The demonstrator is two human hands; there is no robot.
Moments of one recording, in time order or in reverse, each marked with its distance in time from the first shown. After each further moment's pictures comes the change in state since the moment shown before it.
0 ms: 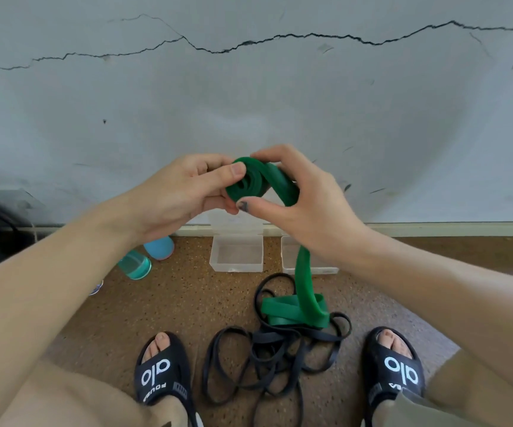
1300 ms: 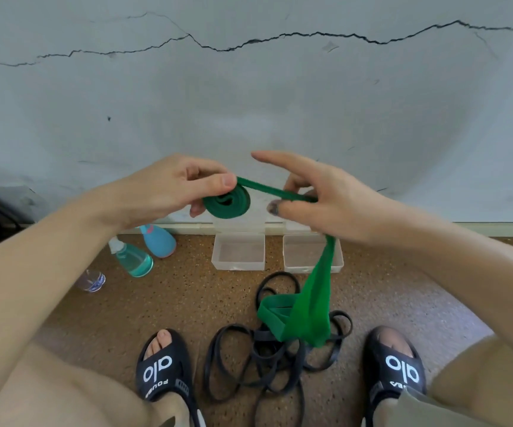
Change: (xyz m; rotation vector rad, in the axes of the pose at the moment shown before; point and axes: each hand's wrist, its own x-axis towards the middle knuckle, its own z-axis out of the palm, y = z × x) left_hand -0.010 0.003 -0.022 0.401 -0.047 0.022; right_hand 0.009 -0.003 -0.030 -0.166 -0.364 0.057
